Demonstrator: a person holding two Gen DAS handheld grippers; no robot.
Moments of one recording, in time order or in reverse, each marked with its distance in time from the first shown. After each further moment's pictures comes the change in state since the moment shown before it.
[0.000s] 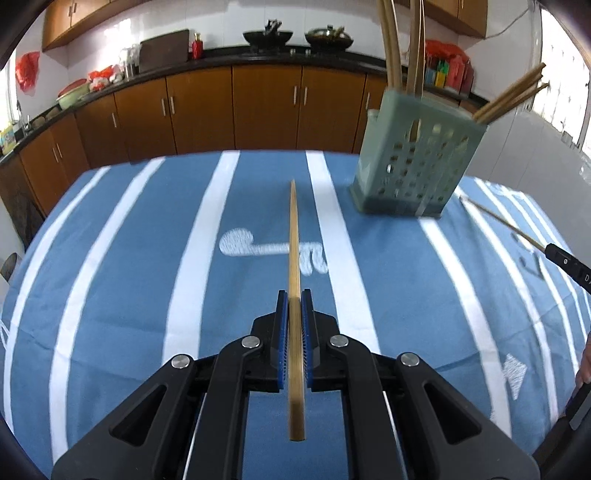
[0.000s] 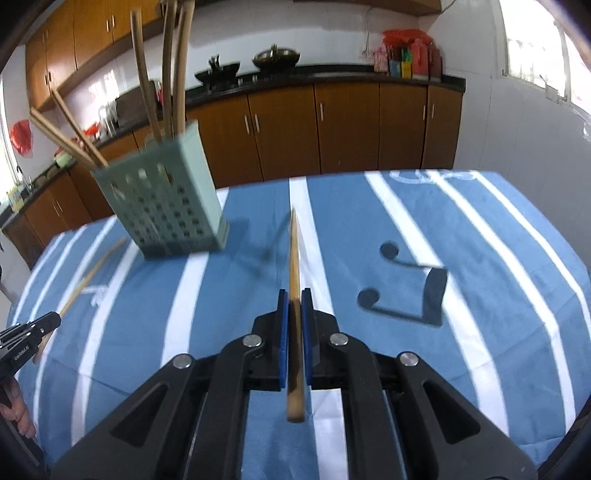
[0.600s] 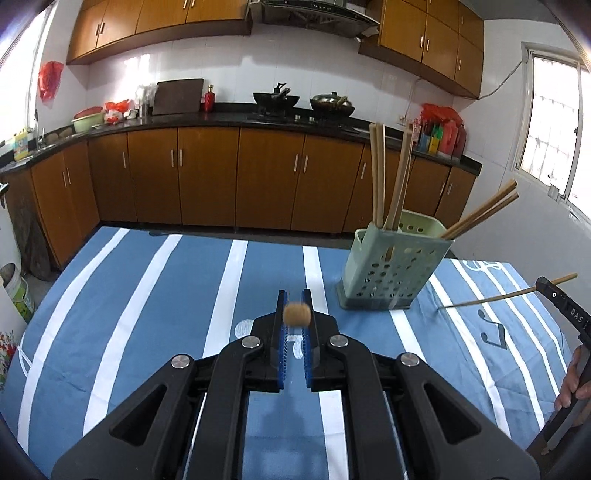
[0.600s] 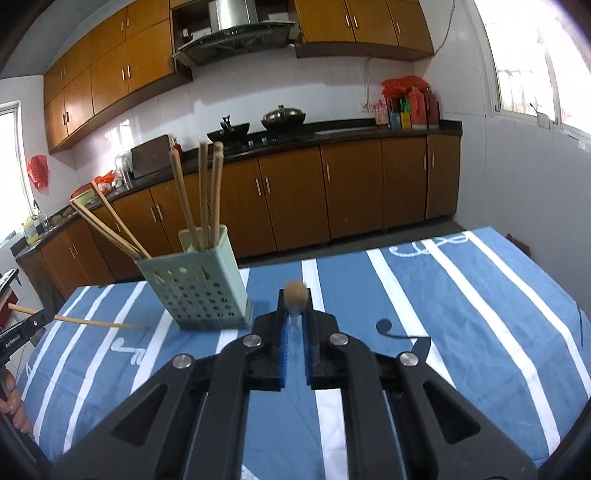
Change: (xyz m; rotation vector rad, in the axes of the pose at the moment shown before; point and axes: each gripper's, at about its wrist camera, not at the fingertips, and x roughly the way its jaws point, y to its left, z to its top) left arm -0.067 0.010 0.048 -0.066 -0.226 -0.034; right arm -0.062 0.003 0.043 0.009 -0.212 0.048
